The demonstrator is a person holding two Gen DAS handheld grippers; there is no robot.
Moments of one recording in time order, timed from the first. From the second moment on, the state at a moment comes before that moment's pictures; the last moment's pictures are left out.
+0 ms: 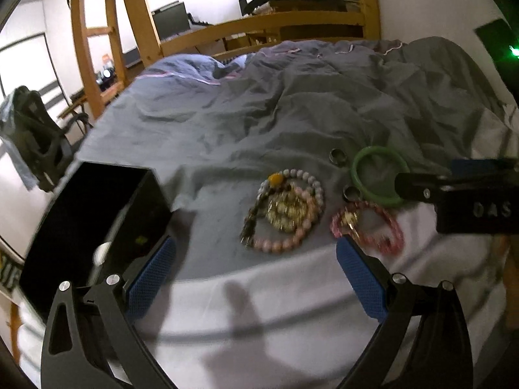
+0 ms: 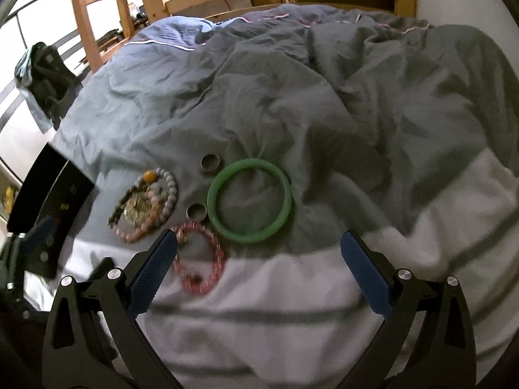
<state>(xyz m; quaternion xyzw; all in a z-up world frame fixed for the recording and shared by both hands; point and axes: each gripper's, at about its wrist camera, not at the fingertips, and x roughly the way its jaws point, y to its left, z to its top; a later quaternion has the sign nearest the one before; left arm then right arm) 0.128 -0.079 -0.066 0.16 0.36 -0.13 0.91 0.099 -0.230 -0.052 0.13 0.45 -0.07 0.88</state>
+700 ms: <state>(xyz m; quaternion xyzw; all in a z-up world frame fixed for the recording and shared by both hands) 0.157 -0.070 -0.068 0.06 0.42 -0.18 0.89 0.135 -0.246 -0.061 0.15 0.45 -0.10 0.88</state>
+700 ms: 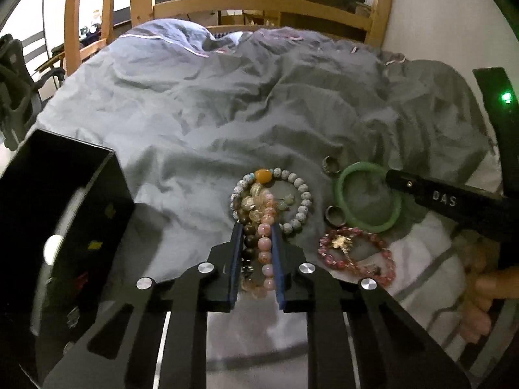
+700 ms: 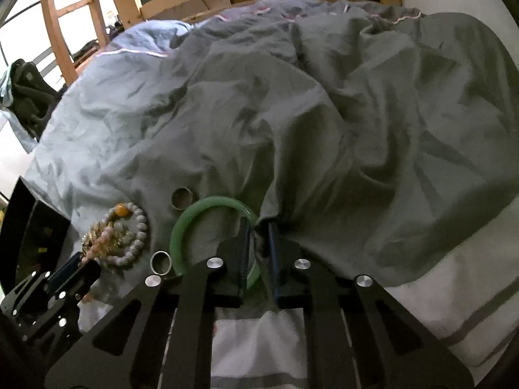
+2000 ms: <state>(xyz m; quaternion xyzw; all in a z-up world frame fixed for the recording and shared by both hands) 0.140 -0.048 -0.047 0.02 0.46 -0.20 0.87 0.127 -0.200 -0.024 0.12 0.37 0.01 0.92</state>
